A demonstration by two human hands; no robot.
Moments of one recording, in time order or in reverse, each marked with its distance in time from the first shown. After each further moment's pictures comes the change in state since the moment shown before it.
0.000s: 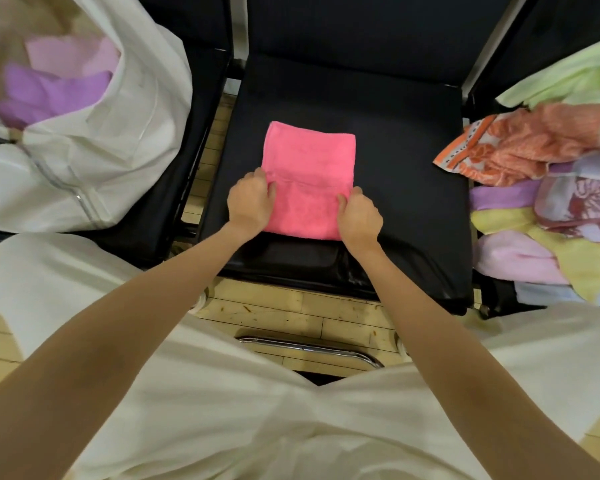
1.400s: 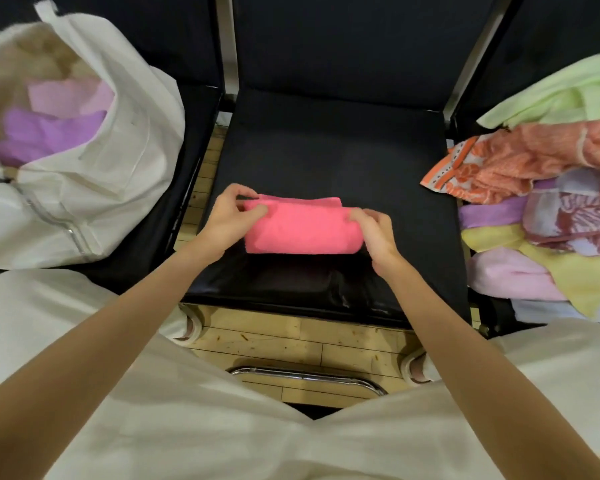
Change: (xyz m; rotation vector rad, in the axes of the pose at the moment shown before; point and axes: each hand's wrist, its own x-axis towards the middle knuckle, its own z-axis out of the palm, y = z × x) left_hand -0.006 0.006 -0.049 -0.665 -0.162 -0.192; right_hand -0.007 0.016 -0.055 0.939 -0.212 0.229
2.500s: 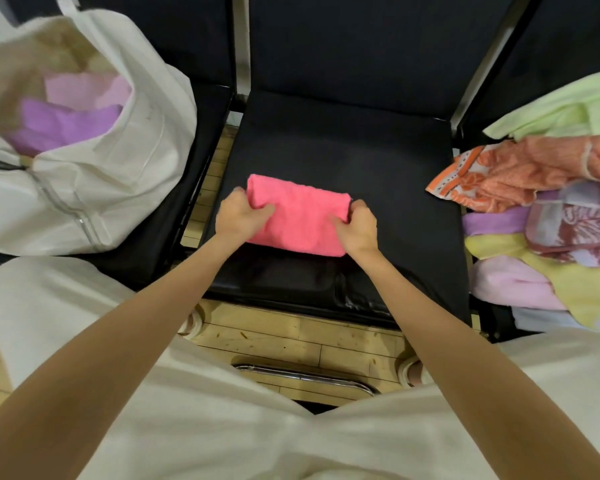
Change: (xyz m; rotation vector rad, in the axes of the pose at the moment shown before) left_hand 0.011 -0.005 0.012 0.343 0.176 -0.112; right_hand 0.021 0.004 0.035 -0.511 0.103 -0.195
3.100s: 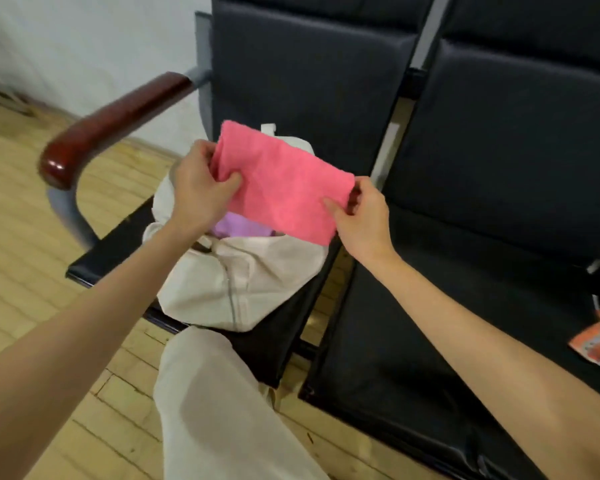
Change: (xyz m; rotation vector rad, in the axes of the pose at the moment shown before) left_hand 0.068 -0.065 -0.296 -0.219 0.588 0.285; right_hand -0.011 -0.286 0.088 0.332 -0.097 -0.595
